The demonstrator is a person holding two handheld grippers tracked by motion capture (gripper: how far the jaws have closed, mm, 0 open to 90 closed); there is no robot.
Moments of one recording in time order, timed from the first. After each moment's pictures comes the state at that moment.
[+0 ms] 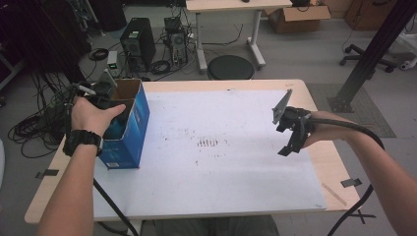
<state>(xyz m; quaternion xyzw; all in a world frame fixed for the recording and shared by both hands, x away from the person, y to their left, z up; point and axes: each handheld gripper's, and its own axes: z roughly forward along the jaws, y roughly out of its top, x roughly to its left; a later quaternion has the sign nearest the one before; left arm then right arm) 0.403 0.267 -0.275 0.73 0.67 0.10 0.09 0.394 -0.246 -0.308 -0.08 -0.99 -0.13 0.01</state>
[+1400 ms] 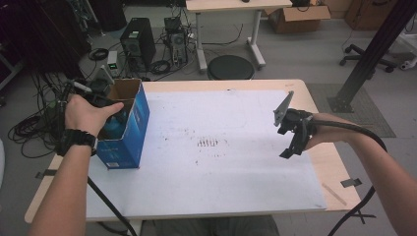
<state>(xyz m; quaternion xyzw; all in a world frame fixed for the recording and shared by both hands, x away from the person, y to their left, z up) 0.393 0.265 -0.250 0.74 0.65 0.12 0.09 0.388 -0.248 -0.308 -0.08 -0.99 -0.13 0.02</state>
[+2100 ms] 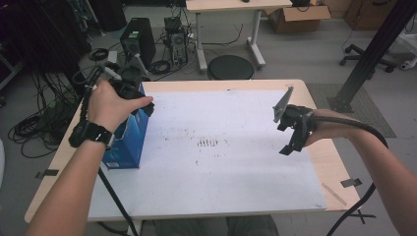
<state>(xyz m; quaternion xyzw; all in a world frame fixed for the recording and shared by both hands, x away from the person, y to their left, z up) 0.391 0.178 -0.218 0.83 0.53 0.12 0.11 0.391 -0.245 -0.297 -0.08 -0.99 -0.13 0.01</state>
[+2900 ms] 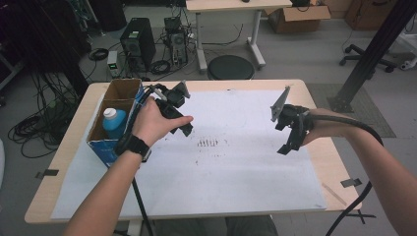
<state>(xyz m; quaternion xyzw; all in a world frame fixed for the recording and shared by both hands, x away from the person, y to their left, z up) 0.397 0.102 -0.283 0.88 0.46 0.06 0.11 0.398 -0.242 -0.303 -0.08 -0.99 -0.13 0.03</state>
